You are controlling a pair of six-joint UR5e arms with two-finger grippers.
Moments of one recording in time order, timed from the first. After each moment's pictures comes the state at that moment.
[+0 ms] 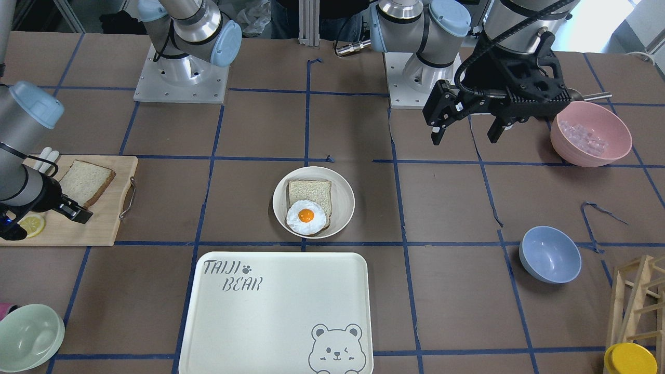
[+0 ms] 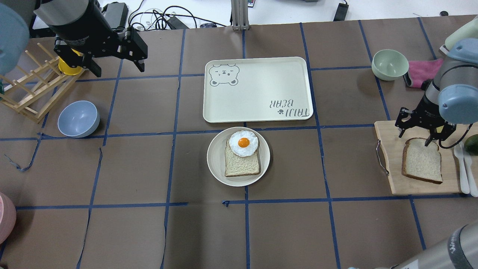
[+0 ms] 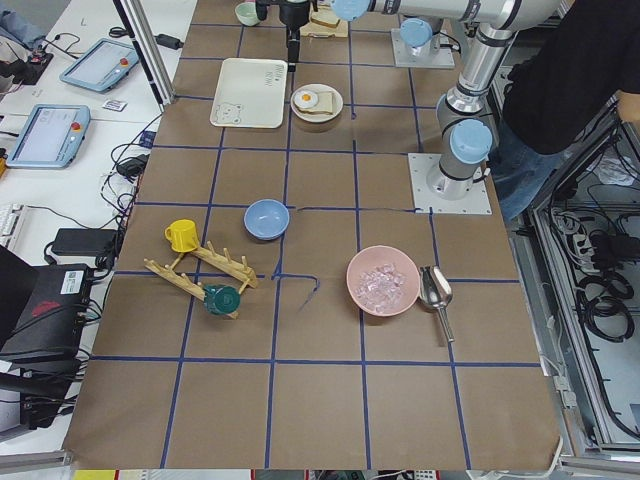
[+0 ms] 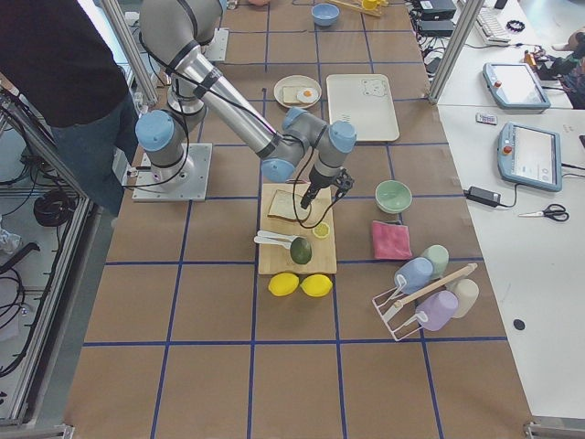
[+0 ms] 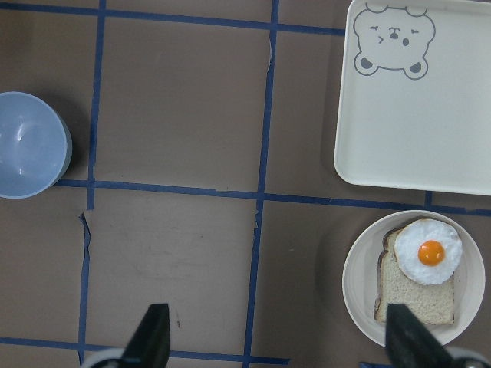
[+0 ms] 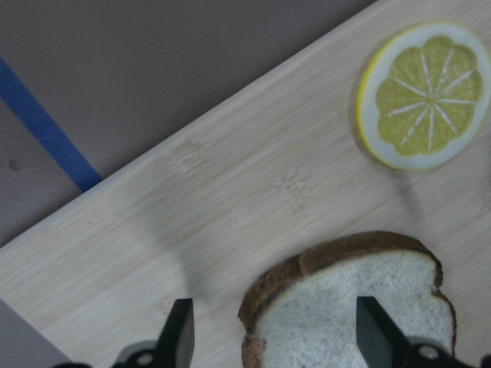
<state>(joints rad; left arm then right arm) -1.56 -1.58 -1.50 -1.53 1.57 -0.08 1.09 -1.21 1.90 -2.07 -1.73 0.09</state>
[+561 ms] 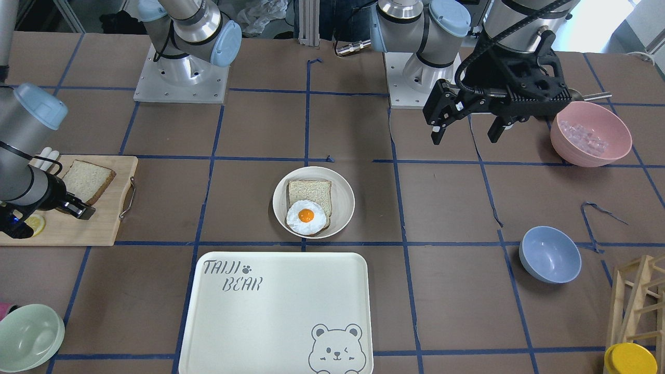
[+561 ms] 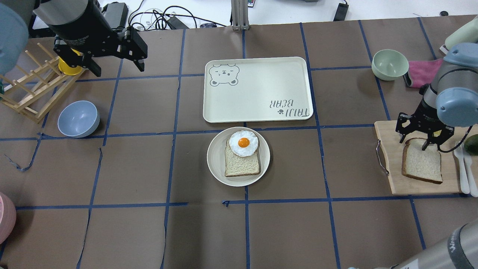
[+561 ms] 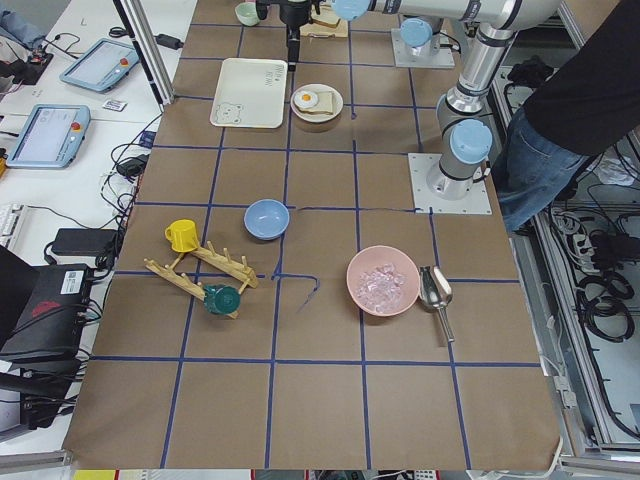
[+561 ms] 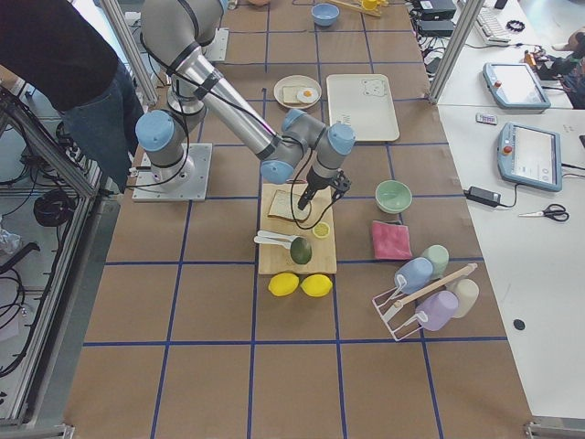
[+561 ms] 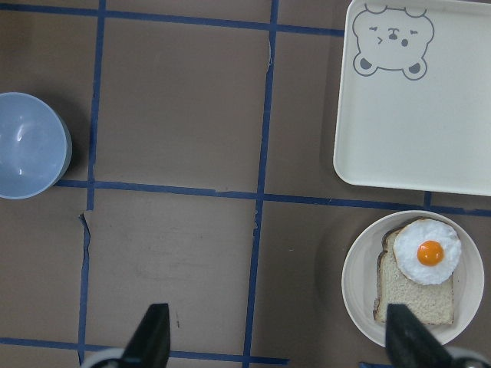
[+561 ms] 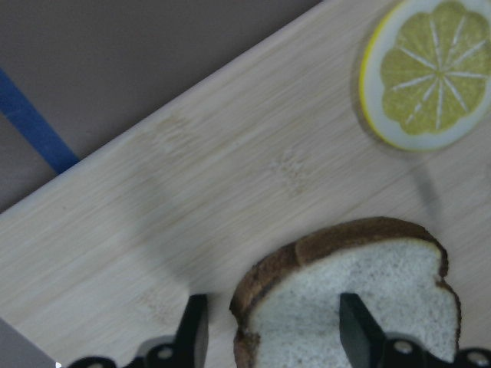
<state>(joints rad) -1.56 -1.58 -1.49 -1.53 1.57 -0.08 1.09 -1.21 1.92 -2.06 -1.74 0.09</state>
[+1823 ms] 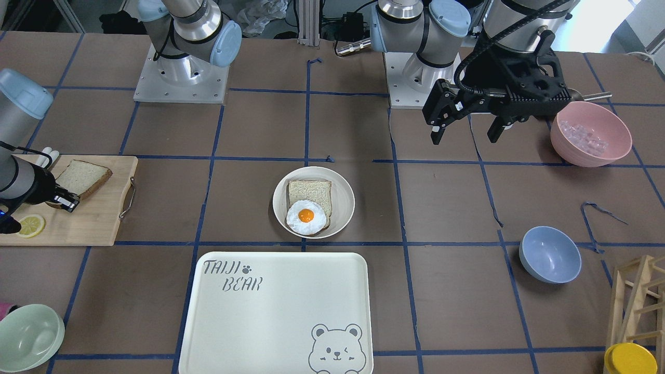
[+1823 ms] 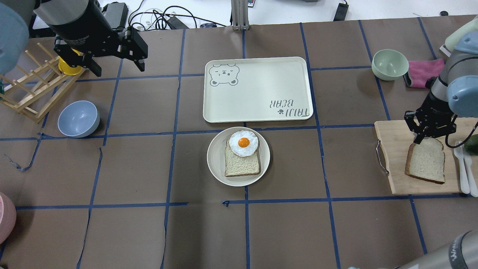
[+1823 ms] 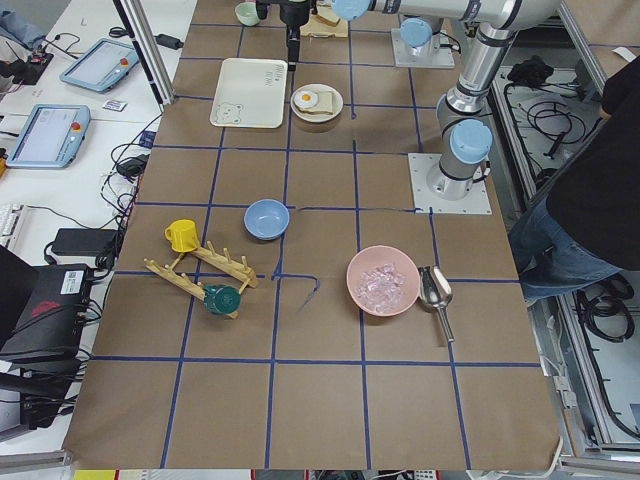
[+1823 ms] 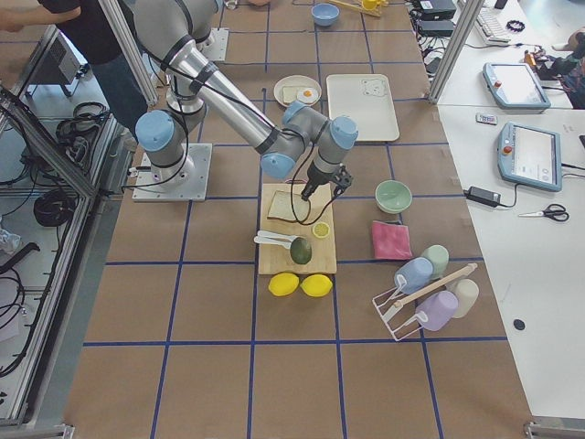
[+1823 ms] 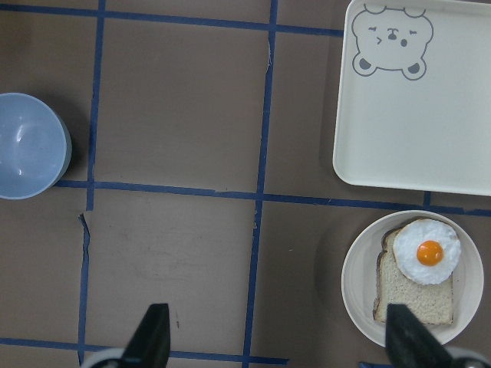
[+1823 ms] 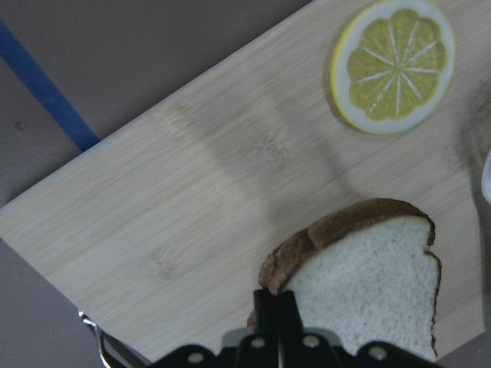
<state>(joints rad) -1.56 -1.58 -1.49 -1.53 1.57 -0.08 1.09 -1.25 1.86 -1.95 -1.73 0.09</state>
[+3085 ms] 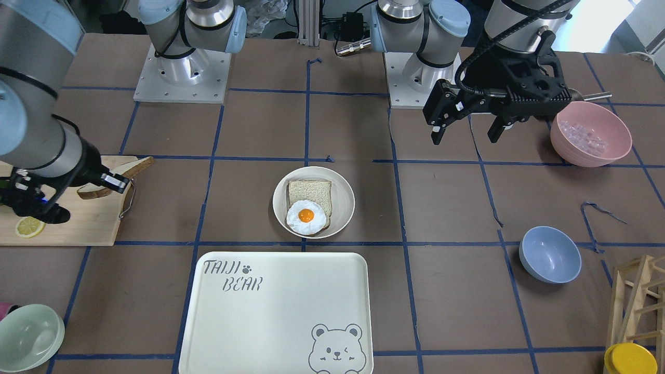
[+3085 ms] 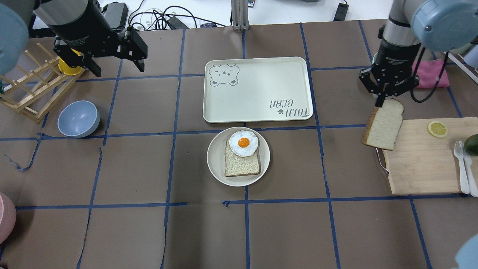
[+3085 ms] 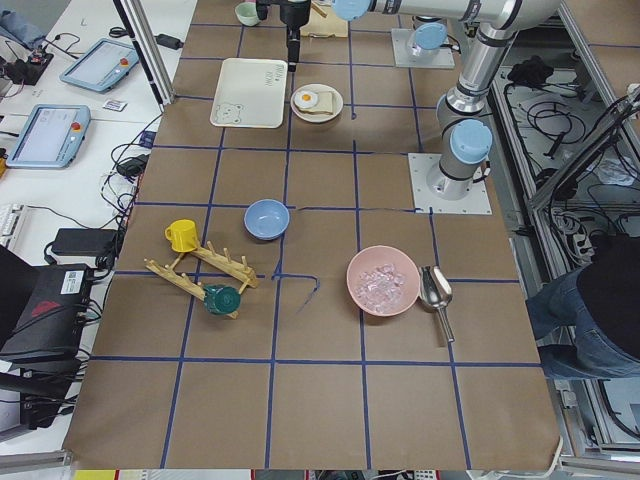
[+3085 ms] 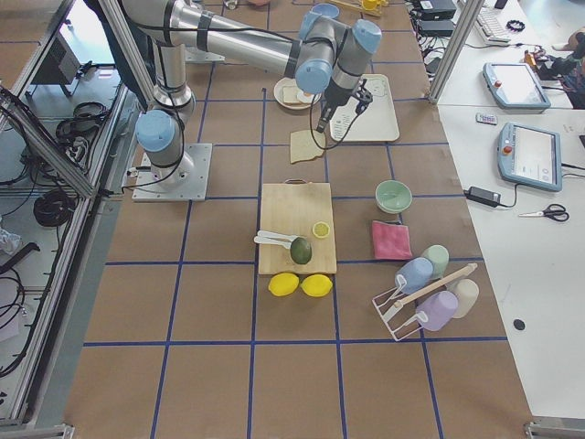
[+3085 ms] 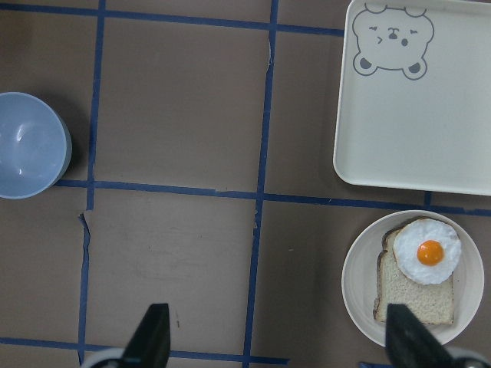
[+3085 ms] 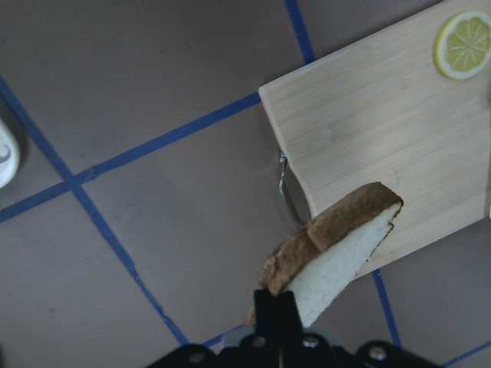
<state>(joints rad) -1.56 -1.58 -1.50 -1.53 1.57 -0.08 1.48 -1.33 1.54 -1.52 -1.70 0.32</state>
